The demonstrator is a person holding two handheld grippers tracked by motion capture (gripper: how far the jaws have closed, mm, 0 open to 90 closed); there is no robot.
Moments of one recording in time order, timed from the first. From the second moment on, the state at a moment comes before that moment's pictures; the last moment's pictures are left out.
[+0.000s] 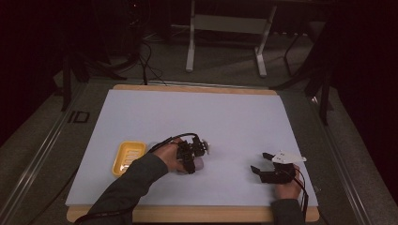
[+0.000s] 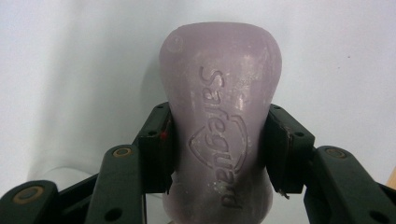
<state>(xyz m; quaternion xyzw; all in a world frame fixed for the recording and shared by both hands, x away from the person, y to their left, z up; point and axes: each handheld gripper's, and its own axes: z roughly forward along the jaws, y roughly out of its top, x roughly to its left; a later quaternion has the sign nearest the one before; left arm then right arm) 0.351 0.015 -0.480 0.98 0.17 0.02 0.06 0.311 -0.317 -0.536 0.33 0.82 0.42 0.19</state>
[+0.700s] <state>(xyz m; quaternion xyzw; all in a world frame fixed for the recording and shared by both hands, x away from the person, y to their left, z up) 0.363 0.033 -0.465 0.97 0.23 0.03 0.07 0.311 -0.317 -0.536 0.33 0.82 0.42 0.19</state>
